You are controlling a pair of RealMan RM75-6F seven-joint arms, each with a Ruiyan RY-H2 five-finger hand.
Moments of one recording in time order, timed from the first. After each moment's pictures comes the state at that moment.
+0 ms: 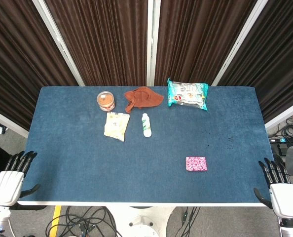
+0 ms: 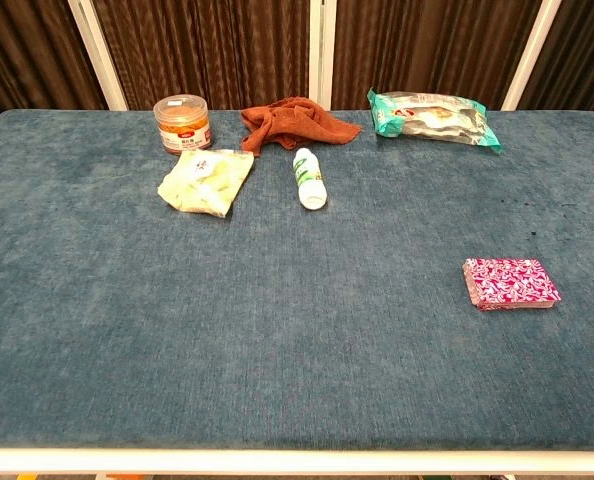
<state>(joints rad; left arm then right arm) -0.03 -1.21 0.03 -1.55 1.61 1.53 0.07 -0.04 -1.32 -0.02 -1.25 -1.64 1.64 0.11</state>
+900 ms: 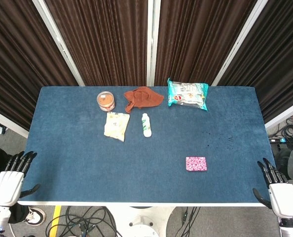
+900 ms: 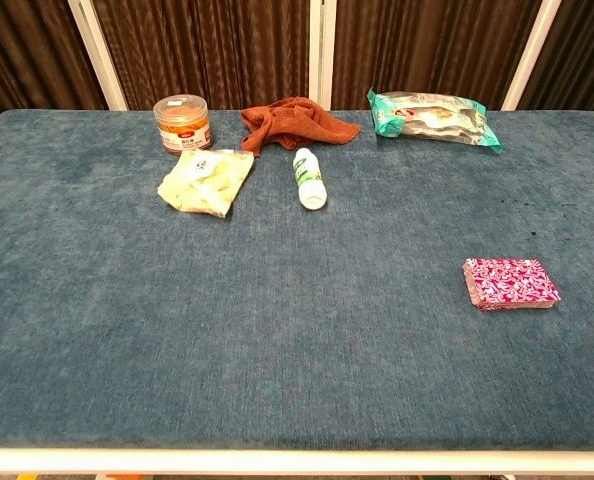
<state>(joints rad) -0.03 -1.21 0.04 -1.55 1.60 1.53 0.07 -0.04 -1.31 -0.03 -1.26 -1.66 1.64 0.12</state>
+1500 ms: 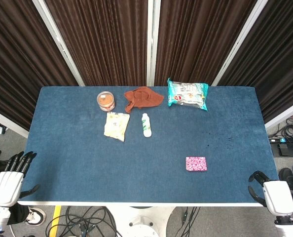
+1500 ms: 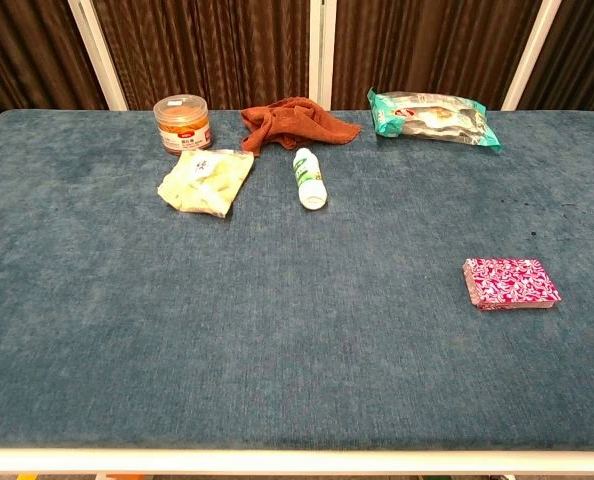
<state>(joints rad) -0.03 -1.21 0.03 -1.55 1.61 1.54 0.06 -0.01 -1.29 -0.03 -1.33 -1.67 1.60 0.07</state>
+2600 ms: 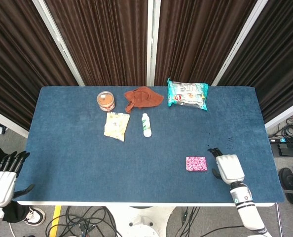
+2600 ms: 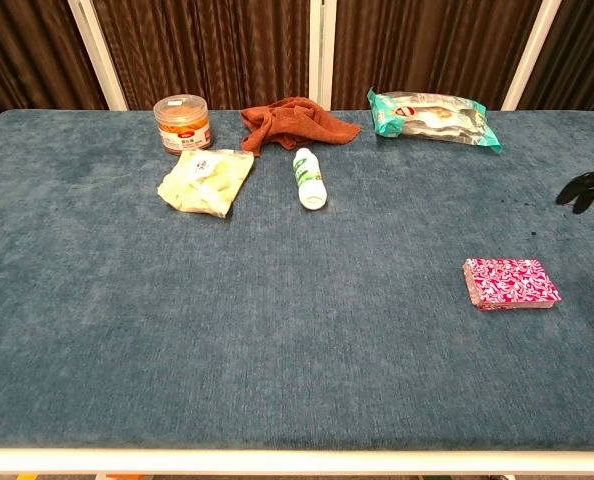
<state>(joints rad) -0.02 -1.19 0.03 -1.51 1.59 1.54 -0.01 0.28 -1.39 0.11 -1.66 -1.28 1.15 -0.52</state>
